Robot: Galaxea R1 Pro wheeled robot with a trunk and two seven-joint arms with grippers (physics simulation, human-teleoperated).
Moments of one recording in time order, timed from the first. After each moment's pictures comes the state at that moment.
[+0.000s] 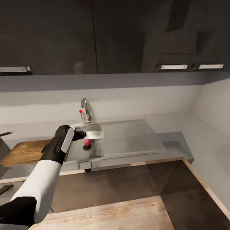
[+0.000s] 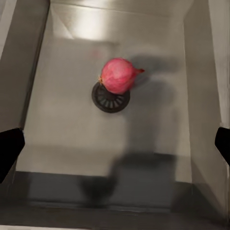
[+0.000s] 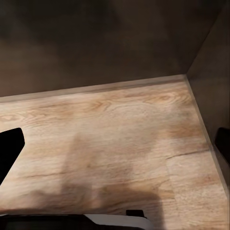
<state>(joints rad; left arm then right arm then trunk) -0.96 -0.02 0.02 -0.99 0.34 0.97 0.37 0.25 0.04 0.03 -0.71 0.03 -0.61 -0.05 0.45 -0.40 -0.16</state>
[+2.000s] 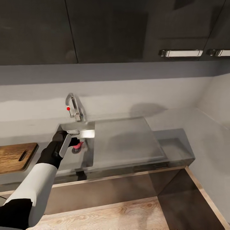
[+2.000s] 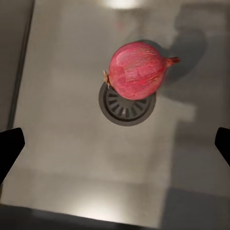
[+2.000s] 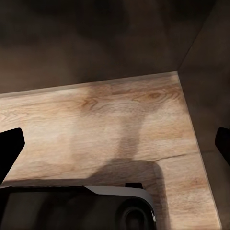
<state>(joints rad) -0.93 0.03 0.02 -0.91 0.23 0.96 0.37 0.25 0.04 0.03 -0.71 0.02 -0.61 -0.05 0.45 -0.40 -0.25</state>
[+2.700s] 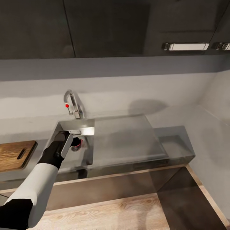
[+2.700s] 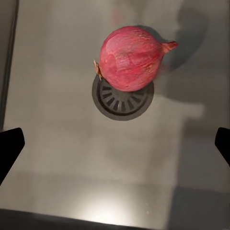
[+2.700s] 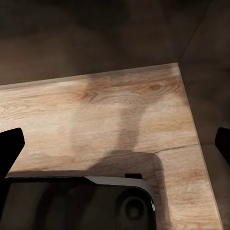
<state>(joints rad) -0.93 0.03 -0.03 -0.92 0.22 0.96 0.37 0.25 0.04 0.03 -0.71 0.02 -0.61 -0.05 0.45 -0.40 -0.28</state>
